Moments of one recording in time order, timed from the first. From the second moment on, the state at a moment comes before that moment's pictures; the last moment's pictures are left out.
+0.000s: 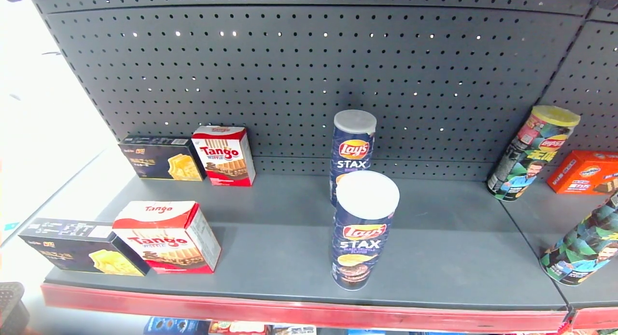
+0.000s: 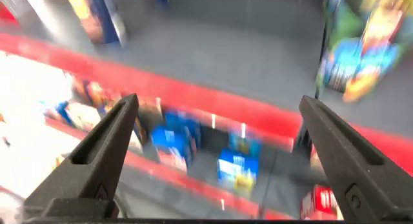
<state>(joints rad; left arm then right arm) 0.00 0.00 0.00 0.00 0.02 0.00 0.33 0.03 -0.02 0.01 0.00 0.00</state>
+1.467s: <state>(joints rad) 0.00 0.00 0.00 0.00 0.02 0.00 0.00 0.00 0.00 0.00 -0.03 0.01</state>
